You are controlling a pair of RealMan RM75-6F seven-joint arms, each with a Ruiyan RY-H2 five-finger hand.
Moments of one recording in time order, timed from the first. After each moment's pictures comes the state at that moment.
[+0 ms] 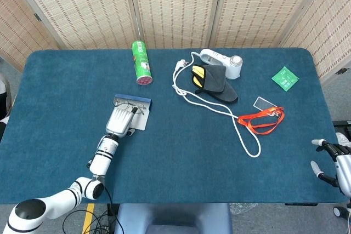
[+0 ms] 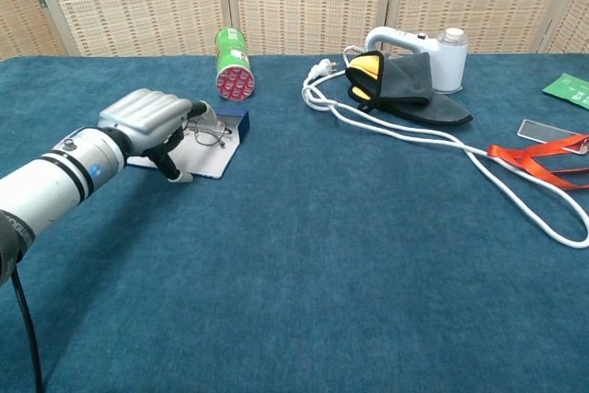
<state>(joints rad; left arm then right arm) -0.81 -1.92 -0.23 -0.82 1.21 0.99 0.39 0.01 -1.06 0.05 -1.53 -1.55 1.56 0.19</state>
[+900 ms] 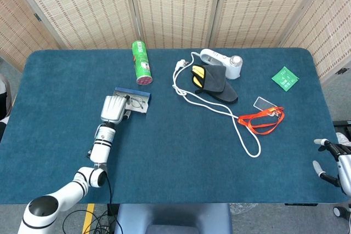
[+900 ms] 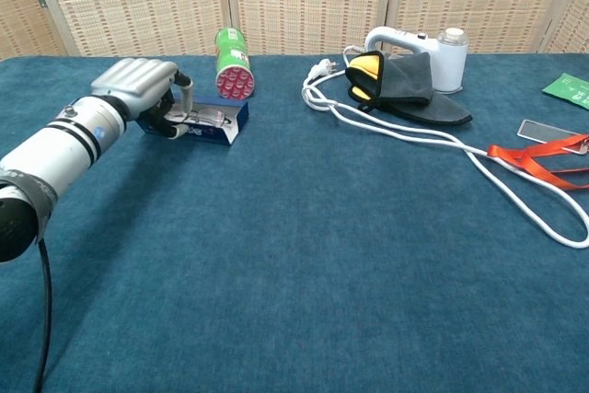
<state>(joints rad) -0.89 -2.01 -0.32 -0.56 1.19 0.97 0.23 0.00 -1.06 0.05 -1.53 -1.54 1.56 0.18</state>
